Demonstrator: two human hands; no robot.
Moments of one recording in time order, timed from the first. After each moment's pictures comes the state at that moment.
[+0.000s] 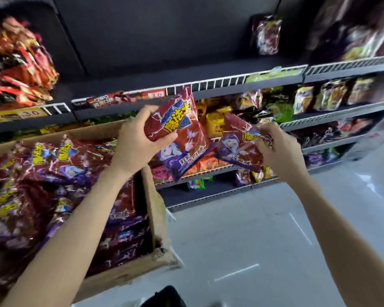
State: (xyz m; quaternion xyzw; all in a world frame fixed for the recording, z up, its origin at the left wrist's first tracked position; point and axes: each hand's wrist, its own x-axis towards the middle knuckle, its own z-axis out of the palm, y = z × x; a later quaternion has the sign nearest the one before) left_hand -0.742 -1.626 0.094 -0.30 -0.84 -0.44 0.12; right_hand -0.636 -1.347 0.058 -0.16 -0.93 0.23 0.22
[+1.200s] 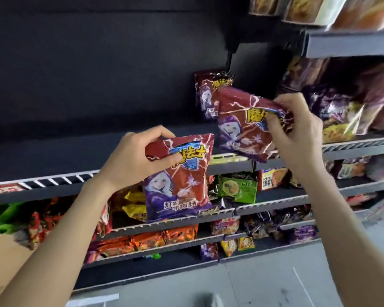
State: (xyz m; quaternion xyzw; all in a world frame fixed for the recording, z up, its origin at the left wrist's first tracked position) left_hand -0.938 -1.224 0.127 -0.37 -0.84 -0.40 0.08; right_hand -0.865 -0.941 0.137 0.00 -0.86 0.28 0.42
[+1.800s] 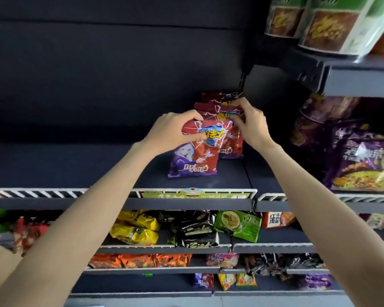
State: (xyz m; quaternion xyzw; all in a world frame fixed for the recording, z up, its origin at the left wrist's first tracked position) left_hand -1.078 -1.113 0.124 -0.34 -0.89 -0.24 0.16; right_hand -1.081 -0.880 0.105 0.07 -0.91 0.30 0.27
